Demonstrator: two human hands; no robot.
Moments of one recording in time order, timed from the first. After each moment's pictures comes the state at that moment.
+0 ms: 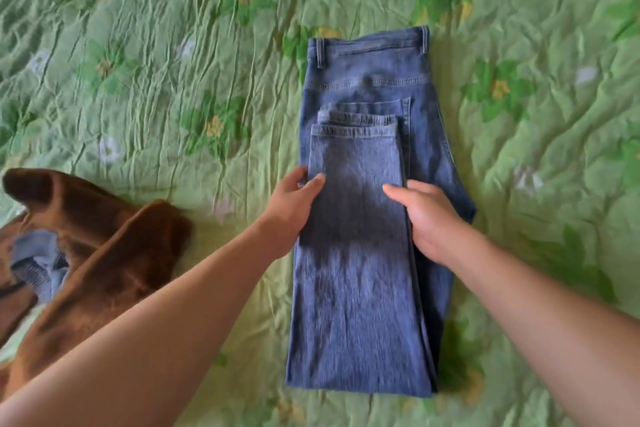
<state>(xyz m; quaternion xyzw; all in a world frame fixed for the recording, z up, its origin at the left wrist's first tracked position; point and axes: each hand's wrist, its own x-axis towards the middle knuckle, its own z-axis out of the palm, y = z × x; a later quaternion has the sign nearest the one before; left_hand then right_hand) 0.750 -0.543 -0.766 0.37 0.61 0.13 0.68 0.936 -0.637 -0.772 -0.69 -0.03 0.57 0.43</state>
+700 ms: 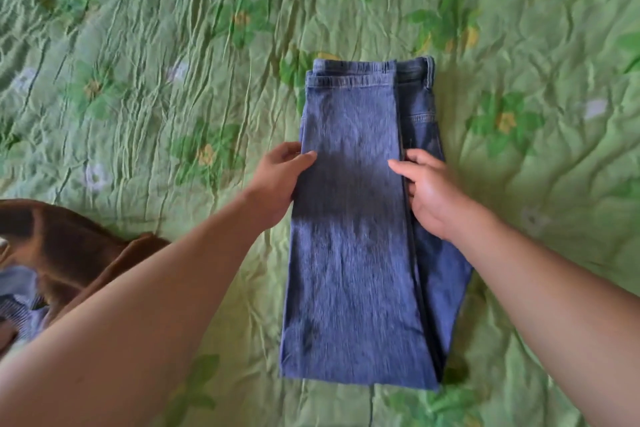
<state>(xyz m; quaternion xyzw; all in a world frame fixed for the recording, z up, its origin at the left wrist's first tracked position) 0.781 -0.454 -0.764 0.37 0.59 0.19 0.70 0.988 -0.559 -0.791 -0.66 -0.06 0.57 0.49</state>
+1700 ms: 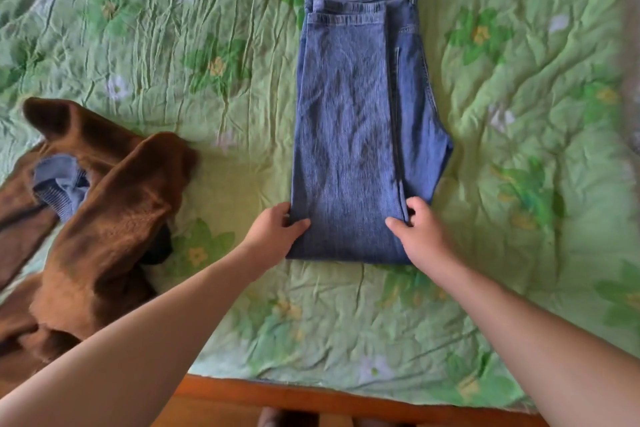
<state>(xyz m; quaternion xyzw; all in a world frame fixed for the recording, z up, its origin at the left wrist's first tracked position) 0.654 -0.668 -0.773 0.59 0.60 -0.03 0.54 0.883 -0.785 -0.775 -0.83 -0.26 0.43 0.23</state>
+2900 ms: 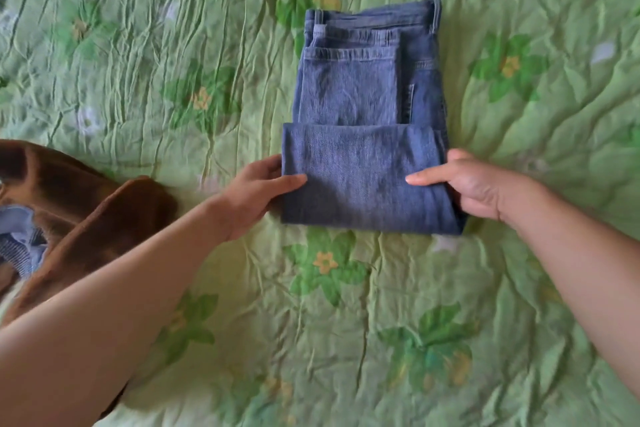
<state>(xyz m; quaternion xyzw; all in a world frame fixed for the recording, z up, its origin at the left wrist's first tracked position) 0.708 -0.527 -0.763 0.41 0.52 0.07 0.75 1.008 -0.636 -0.772 -0.68 -0.10 0.65 0.32</state>
